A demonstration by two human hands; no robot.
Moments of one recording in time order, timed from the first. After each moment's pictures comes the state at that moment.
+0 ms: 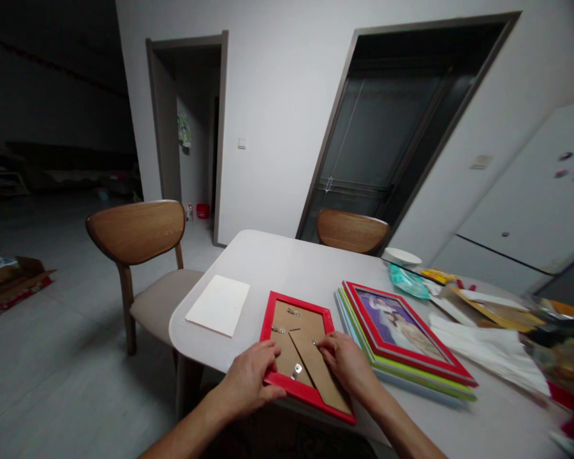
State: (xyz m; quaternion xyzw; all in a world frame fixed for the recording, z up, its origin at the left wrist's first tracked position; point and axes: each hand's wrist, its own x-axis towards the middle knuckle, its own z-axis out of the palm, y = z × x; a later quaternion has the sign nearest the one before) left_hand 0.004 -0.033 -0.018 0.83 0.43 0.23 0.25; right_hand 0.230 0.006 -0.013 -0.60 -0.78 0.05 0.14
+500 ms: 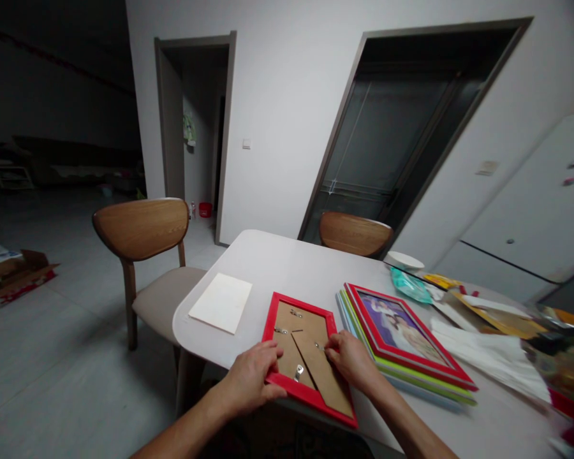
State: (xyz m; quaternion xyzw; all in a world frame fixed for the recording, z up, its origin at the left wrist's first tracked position) left_hand 0.002 -0.038 -0.014 0.83 0.43 0.23 0.27; right_hand 0.231 0.005 0.001 -0.65 -0.75 0.08 0.11
